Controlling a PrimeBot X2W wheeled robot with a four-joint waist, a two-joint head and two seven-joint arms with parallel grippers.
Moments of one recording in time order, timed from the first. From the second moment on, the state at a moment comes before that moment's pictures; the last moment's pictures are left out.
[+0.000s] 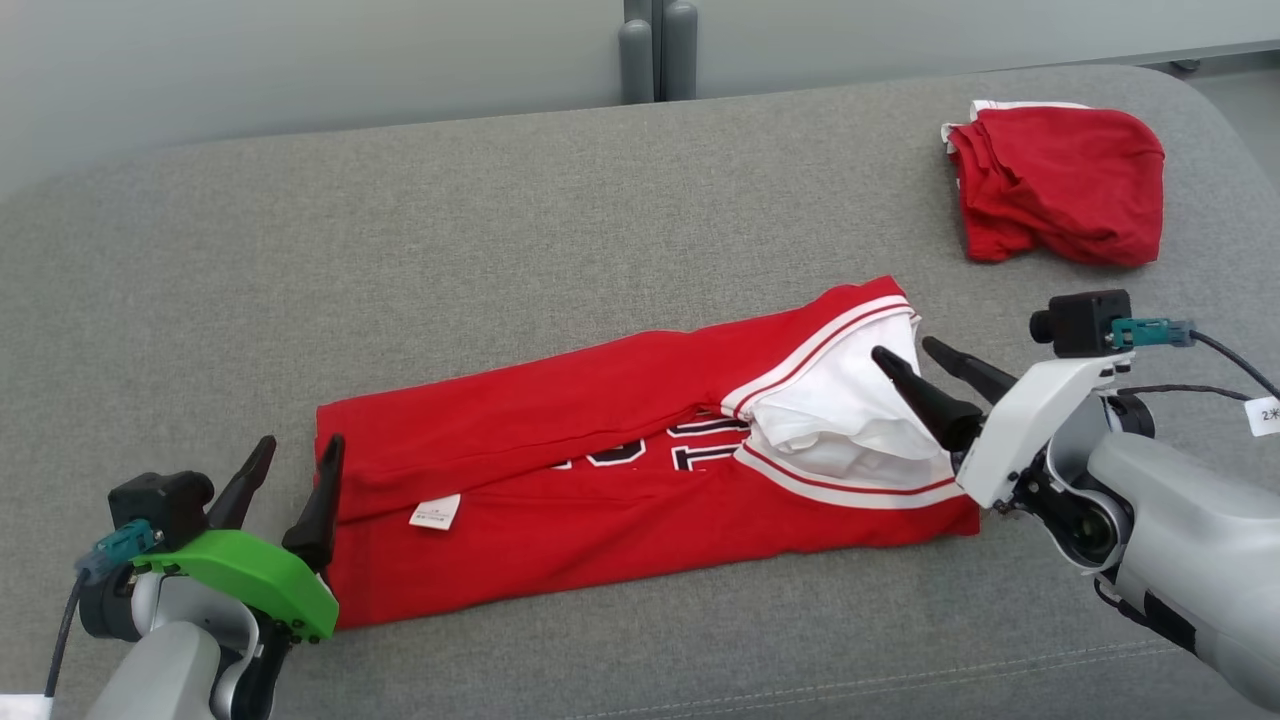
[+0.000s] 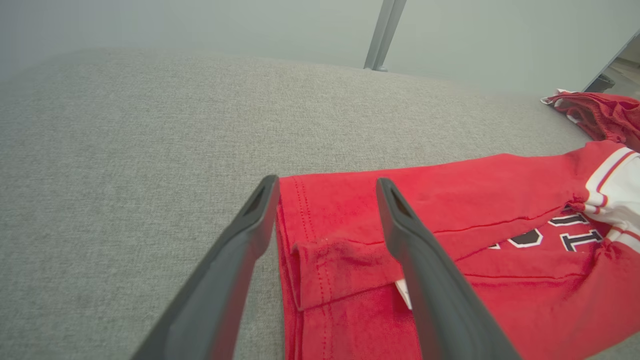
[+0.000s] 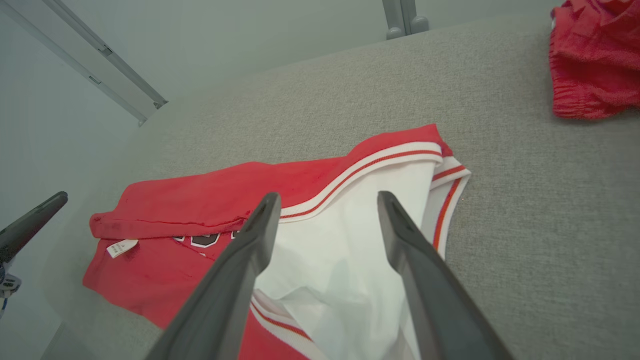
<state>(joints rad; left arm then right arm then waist) -0.29 0.26 -0.37 0.57 -0.66 -0.13 -0.25 -0.68 -0.50 1.25 0.56 1.35 0.12 -0.21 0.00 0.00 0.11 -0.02</state>
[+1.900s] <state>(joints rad) -0.22 0.17 -0.29 0.40 -0.64 -0.11 -0.25 -0.52 -0.31 0.96 0.93 1.31 0.04 -0.25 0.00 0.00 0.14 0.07</state>
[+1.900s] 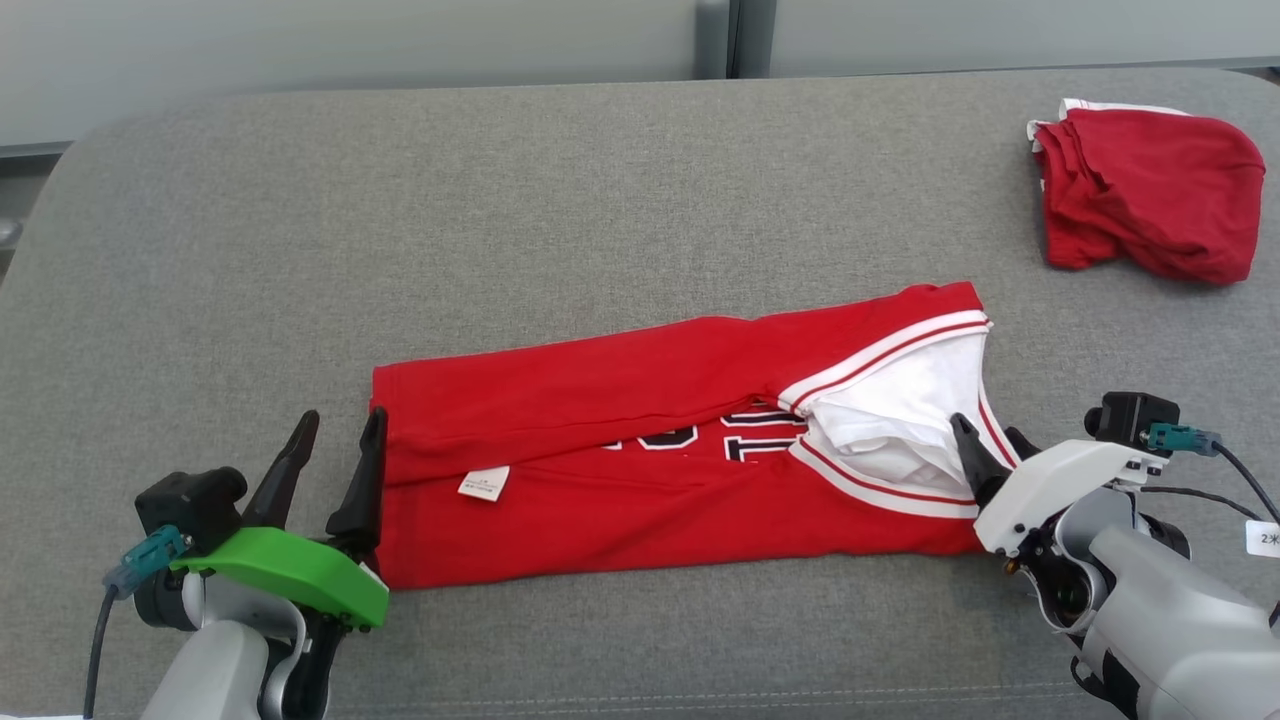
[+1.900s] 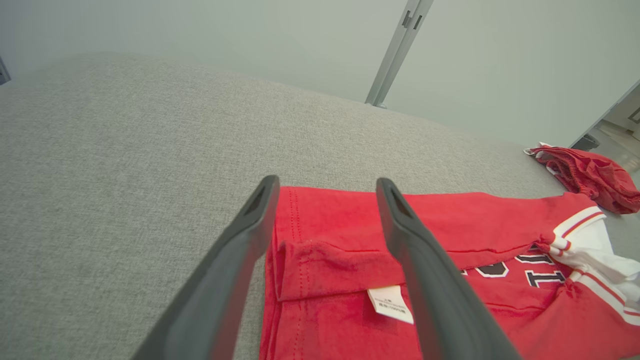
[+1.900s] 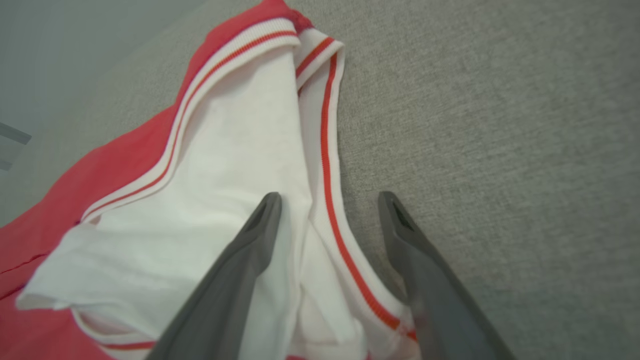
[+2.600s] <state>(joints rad) -0.22 0.17 -0.29 0.40 -0.63 -0.11 -0.25 -0.57 -0.24 0.96 1.00 1.32 0.09 -0.23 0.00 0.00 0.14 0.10</state>
